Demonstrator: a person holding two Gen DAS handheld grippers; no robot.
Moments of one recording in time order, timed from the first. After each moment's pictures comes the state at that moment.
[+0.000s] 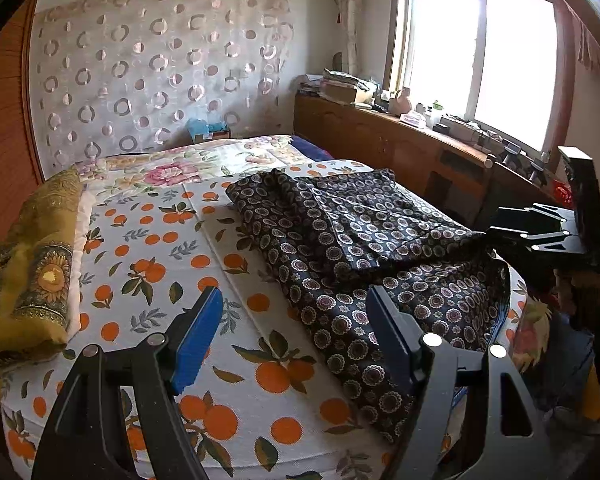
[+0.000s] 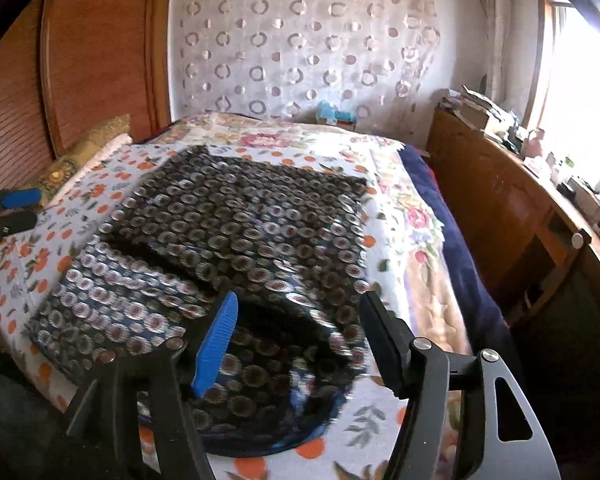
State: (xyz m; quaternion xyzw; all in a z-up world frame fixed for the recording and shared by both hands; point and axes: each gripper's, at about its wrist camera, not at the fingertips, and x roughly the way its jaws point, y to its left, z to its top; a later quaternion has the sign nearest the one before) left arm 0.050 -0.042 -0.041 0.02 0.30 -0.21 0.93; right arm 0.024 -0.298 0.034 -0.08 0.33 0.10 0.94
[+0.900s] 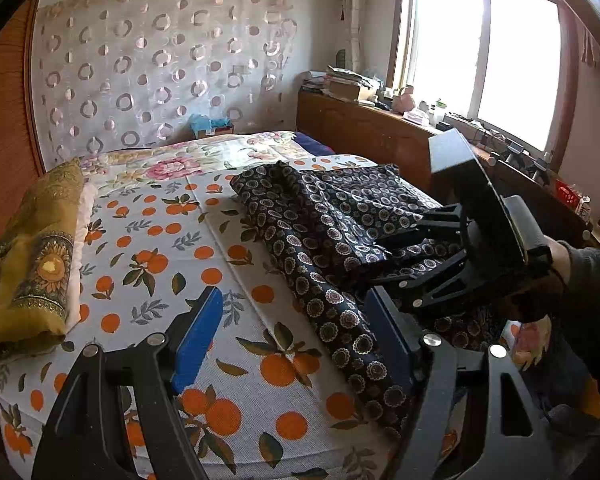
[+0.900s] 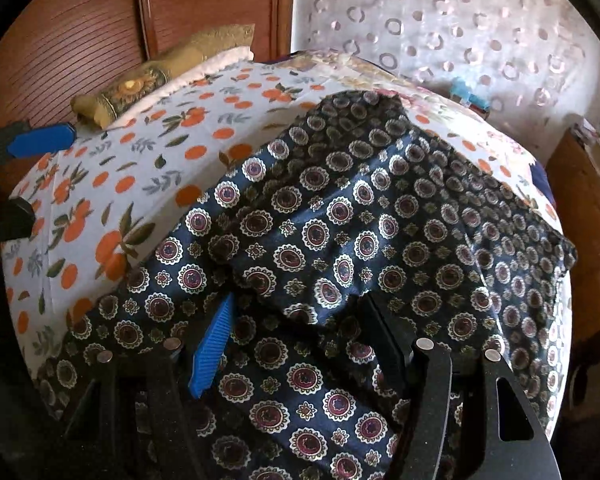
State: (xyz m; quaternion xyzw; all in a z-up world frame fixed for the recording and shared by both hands) left arm 0.049 -0.041 -0.046 0.02 0.31 -0.21 0.93; right arm 0.112 -0.182 -0.002 -0.17 0.41 0.29 0.85
